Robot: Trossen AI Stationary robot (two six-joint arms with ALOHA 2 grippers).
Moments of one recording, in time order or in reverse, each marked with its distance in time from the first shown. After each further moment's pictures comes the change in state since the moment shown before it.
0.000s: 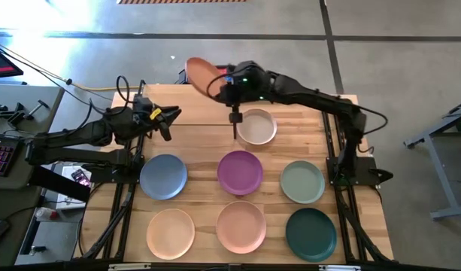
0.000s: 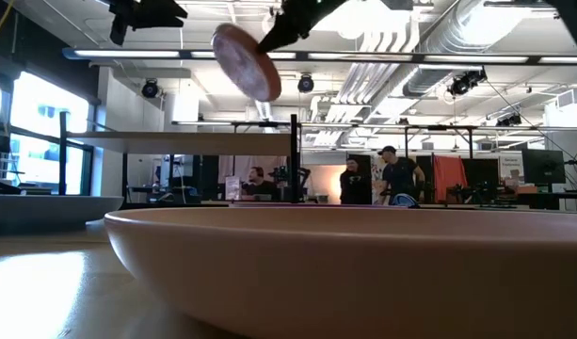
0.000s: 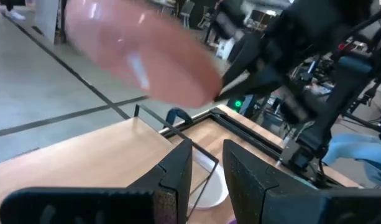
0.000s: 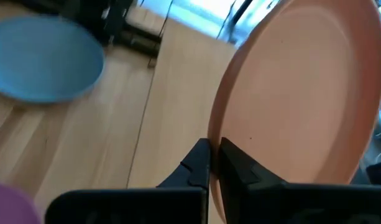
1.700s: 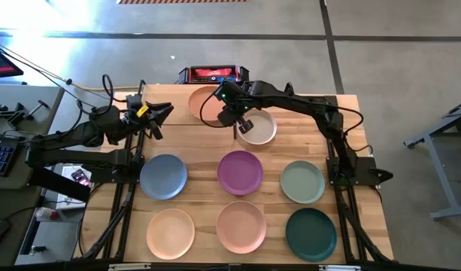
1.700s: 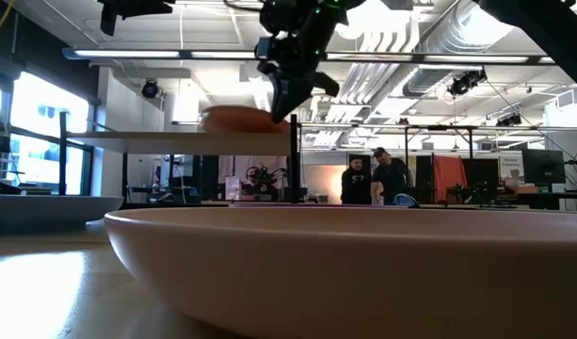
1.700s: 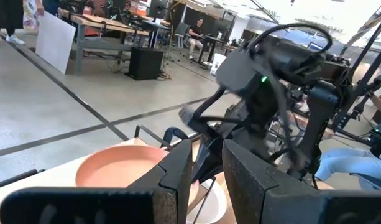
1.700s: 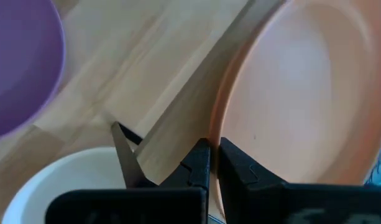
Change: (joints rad) left arm 0.001 -0.084 0.000 0.002 -0.001 0.042; right arm 0.006 0.222 0.129 -0.387 0.113 -0.480
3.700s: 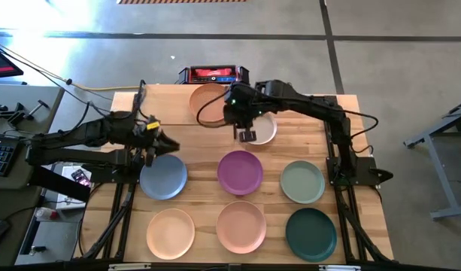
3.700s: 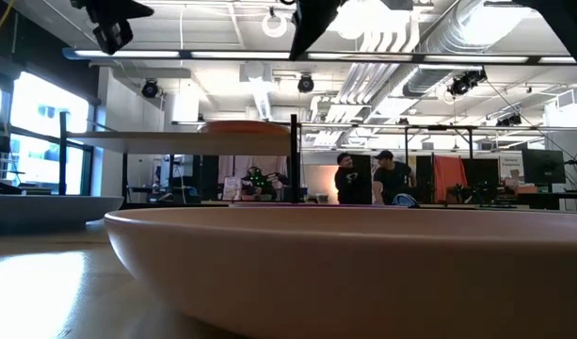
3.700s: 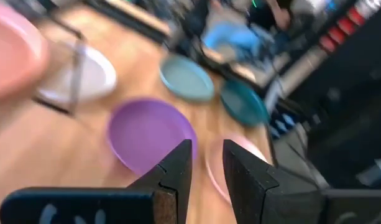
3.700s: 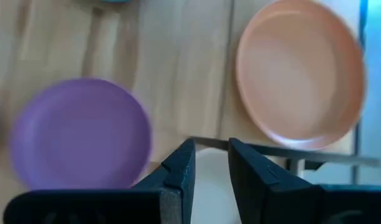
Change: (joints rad) left arm -0.033 0.036 0.000 -0.311 0.647 -0.115; right arm 0.151 -0.103 0.204 -0.312 0.051 0.699
